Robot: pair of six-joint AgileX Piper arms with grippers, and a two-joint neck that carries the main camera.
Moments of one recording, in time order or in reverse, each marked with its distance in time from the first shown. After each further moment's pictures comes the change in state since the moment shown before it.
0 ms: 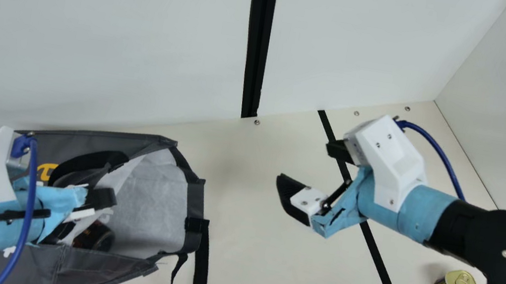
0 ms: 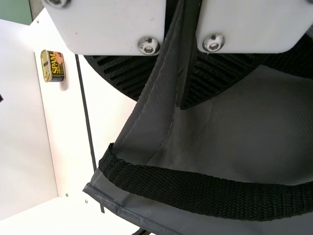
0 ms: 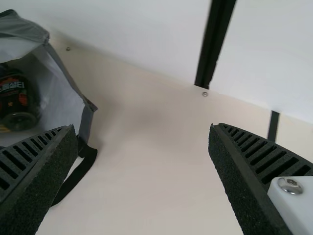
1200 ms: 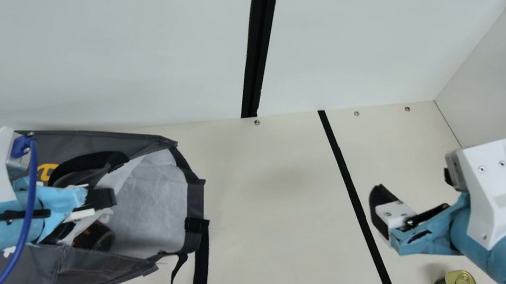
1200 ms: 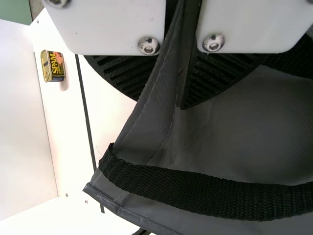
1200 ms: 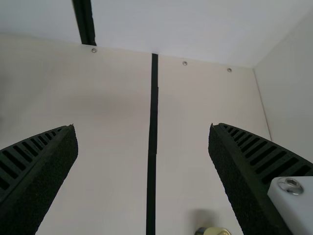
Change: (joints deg) left arm 0.0 0.0 0.0 0.0 0.0 0.0; right arm -13.6 -11.1 -5.0 -26.9 8.3 20.7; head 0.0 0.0
